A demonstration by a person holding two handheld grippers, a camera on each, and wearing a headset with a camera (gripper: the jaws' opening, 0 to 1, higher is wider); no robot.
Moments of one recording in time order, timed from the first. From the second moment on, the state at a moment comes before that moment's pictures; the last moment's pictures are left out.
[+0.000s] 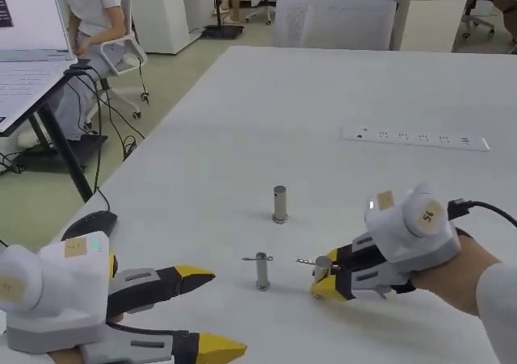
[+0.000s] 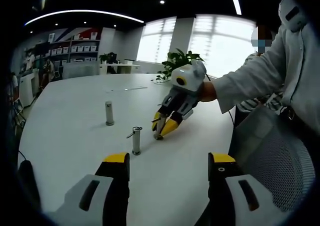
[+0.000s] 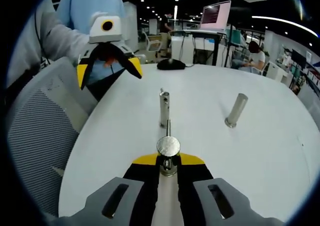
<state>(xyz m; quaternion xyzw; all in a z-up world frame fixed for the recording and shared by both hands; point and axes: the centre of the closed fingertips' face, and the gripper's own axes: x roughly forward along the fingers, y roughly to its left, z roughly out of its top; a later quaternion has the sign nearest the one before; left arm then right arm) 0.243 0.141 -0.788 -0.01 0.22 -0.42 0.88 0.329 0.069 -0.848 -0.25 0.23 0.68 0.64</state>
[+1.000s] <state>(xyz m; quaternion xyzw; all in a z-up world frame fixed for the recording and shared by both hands) 0.246 0.135 -0.782 -0.01 0.21 -0.42 0.88 0.331 0.031 -0.843 -0.21 0.26 0.67 0.67</state>
